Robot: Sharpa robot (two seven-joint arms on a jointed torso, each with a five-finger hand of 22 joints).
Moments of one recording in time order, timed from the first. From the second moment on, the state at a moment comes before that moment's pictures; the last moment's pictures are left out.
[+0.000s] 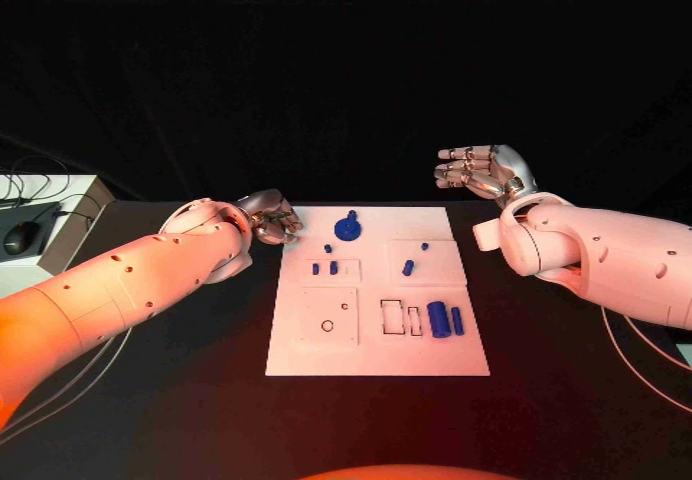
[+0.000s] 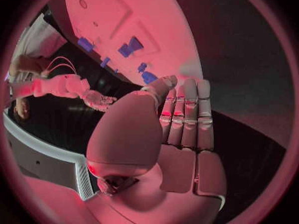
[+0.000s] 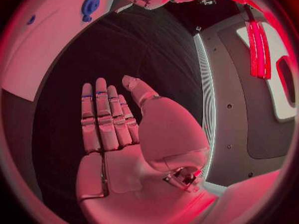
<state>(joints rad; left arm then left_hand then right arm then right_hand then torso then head) 1.18 -0.54 0.10 1.02 -1.29 -0.15 -0.05 1.46 -0.12 0.33 -0.04 0.33 1.05 0.12 0.07 0.06 1.10 0.12 0.09 0.06 0.99 0.04 0.96 0.25 0.15 1.00 0.04 0.54 1.23 1.25 -0.85 -0.07 1.29 -0.34 -0.54 0.44 1.32 0.02 0.19 -0.23 0.44 0.97 0.20 0.07 0.07 1.12 0.14 0.07 0.06 1.23 0.09 0.08 0.07 0.05 0.95 0.12 0.17 0.09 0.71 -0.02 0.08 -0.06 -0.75</state>
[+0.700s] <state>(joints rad) 1.09 -0.78 0.15 1.33 -0.50 -0.27 0.13 1.47 -0.04 -0.07 0.11 0.33 1.08 0.12 0.07 0.06 1.17 0.09 0.10 0.06 1.11 0.03 0.88 0.30 0.15 1.17 0.03 0.36 1.02 1.24 -0.94 -0.08 1.37 -1.02 -0.48 0.21 1.35 -0.03 0.11 -0.21 0.39 1.13 0.12 0.07 0.07 1.37 0.03 0.06 0.08 1.47 -0.06 0.92 0.66 0.08 1.27 -0.08 0.72 0.45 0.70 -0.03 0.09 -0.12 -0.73</state>
